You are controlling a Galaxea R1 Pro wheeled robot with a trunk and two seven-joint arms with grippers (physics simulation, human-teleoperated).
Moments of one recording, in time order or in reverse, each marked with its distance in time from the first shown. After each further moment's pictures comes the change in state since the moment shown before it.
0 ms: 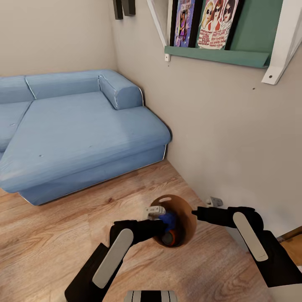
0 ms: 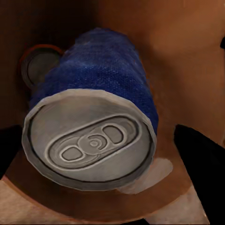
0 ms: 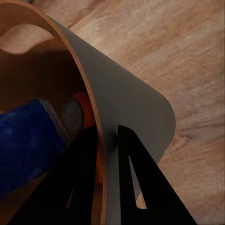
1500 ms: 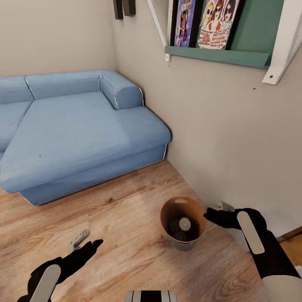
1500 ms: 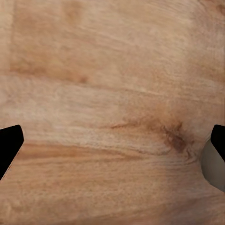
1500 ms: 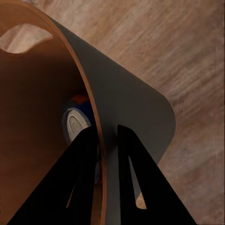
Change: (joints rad) left arm 0.343 0.186 0.616 -0.010 -0.003 -0.170 -0.162; right arm -0.033 0.071 -0.191 0.171 0.040 0.000 -0.144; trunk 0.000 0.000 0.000
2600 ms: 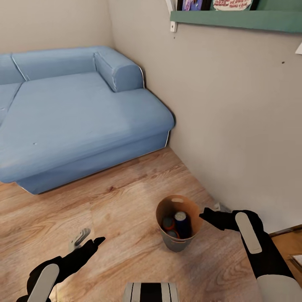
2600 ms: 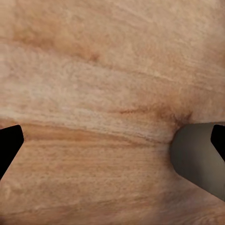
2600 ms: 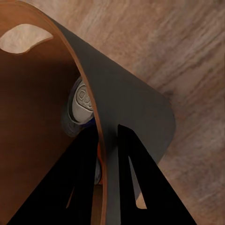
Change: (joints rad) left arm 0.003 -0.009 0.011 -0.023 0.074 0.011 -0.001; right arm -0.001 0.049 -0.051 0.030 -0.065 0.000 -0.014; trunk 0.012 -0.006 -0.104
